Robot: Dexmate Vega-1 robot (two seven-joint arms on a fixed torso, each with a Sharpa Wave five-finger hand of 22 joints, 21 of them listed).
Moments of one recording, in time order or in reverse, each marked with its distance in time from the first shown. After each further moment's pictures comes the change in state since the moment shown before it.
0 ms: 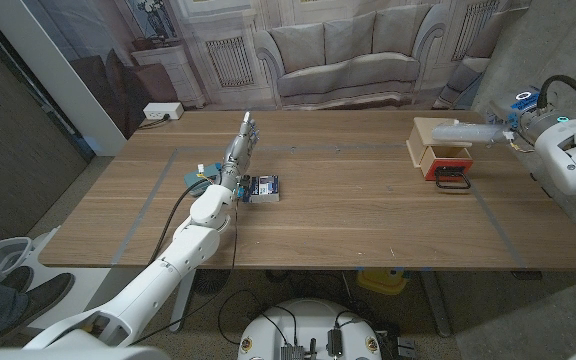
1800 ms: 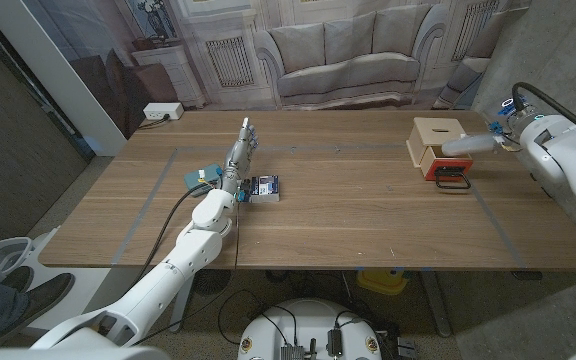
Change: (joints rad) left arm -0.011 -0.033 0.001 0.075 -0.019 -0.029 -0.018; left_hand 0.000 0.008 -0.013 -0.002 0.004 0.004 0.004 0.000 0.000 0.000 0.000 0.000 0.000 0.000 0.000 0.000 0.000 0.000 0.000 0.000 0.000; right arm 0.204 -0.092 -0.199 0.128 -0.108 0.111 0.146; right_hand 0.000 0.000 -0.008 0.006 -0.004 0.007 -0.014 0.000 -0.005 -0.005 -0.006 0.004 0.005 -0.027 0.012 -0.012 -0.002 -0.048 0.002 0.030 -0.028
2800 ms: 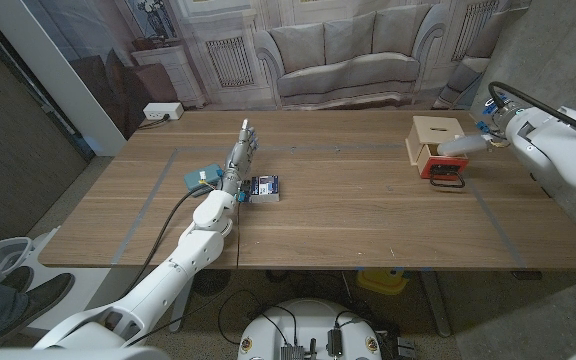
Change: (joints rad) left arm -0.015 -0.020 -0.001 0.059 -0.019 -0.023 -0.036; left_hand 0.000 0.000 -0.007 0.002 0.000 0.000 0.000 0.000 0.000 0.000 0.000 0.000 0.000 -0.007 0.000 0.000 0.000 0.000 0.000 0.000 0.000; right arm 0.155 -0.120 -0.177 0.009 0.028 0.064 0.050; right_hand 0.004 -0.004 0.001 0.002 -0.001 0.000 0.000 -0.002 0.001 -0.007 0.000 0.004 0.009 -0.059 0.024 -0.003 0.000 -0.067 0.006 0.017 -0.005
